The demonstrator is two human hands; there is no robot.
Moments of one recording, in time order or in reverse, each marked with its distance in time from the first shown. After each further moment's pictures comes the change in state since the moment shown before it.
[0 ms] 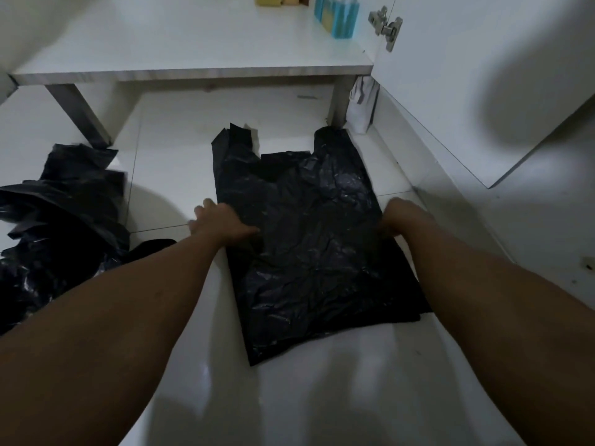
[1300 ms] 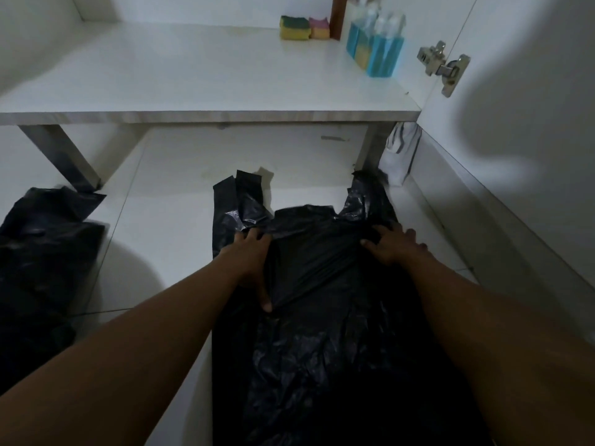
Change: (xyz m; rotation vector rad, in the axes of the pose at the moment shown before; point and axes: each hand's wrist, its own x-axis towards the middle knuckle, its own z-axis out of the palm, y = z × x) left_hand 0.127 0.053 -0.009 0.259 -0.260 0.282; right_hand 0.183 -0.075 0.001 0.035 -0.013 -0.211
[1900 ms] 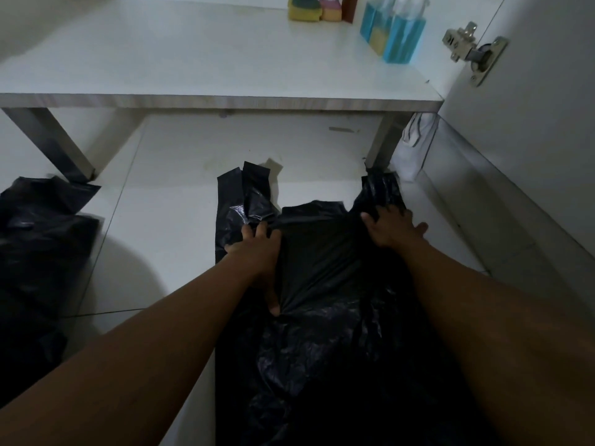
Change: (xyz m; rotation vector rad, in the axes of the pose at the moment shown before) left_hand 0.012 0.005 0.001 -0.018 -0.024 -0.022; right_hand 0.037 -0.034 0.001 -0.023 0.125 -0.024
